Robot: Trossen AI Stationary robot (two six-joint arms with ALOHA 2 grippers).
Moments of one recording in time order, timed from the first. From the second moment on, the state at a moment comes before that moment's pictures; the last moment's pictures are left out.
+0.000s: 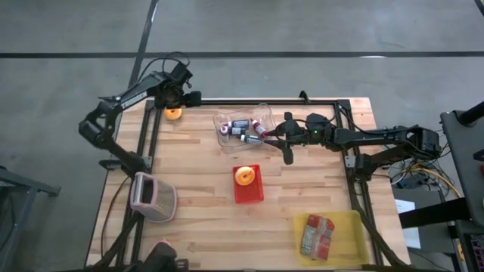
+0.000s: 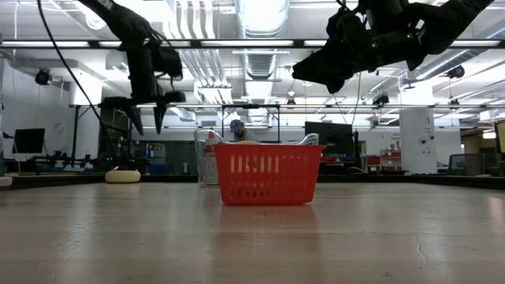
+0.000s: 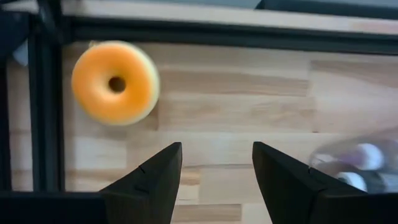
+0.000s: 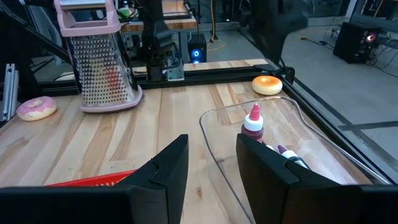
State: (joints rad) left arm 0.93 1.55 1.23 -0.97 -0.09 -0.66; right arm -0.29 1.25 0.58 0.47 -0.21 0.03
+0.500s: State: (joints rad) left arm 1.04 1.73 1.23 -0.97 -0.03 -0.67; right arm -0.29 1.25 0.58 0.47 -0.21 0.03
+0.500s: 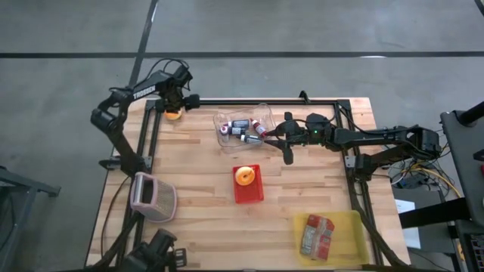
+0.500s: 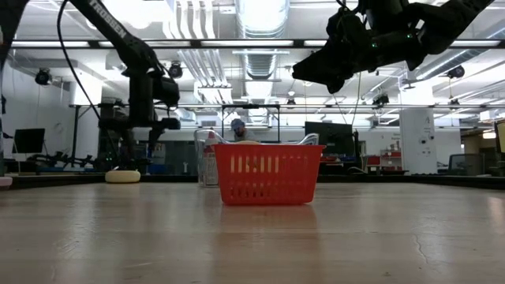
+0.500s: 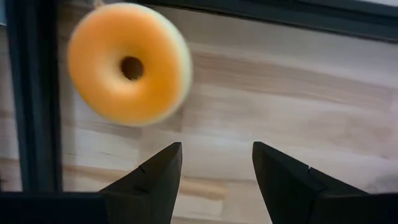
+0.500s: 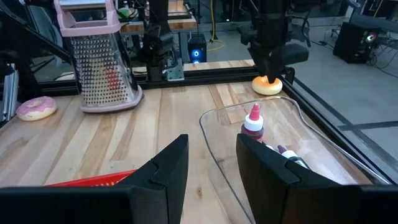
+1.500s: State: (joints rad) left arm 1.14 1.85 1.22 -0.90 -0.05 -0.60; right arm -0.29 1.25 0.58 0.47 -0.21 0.03
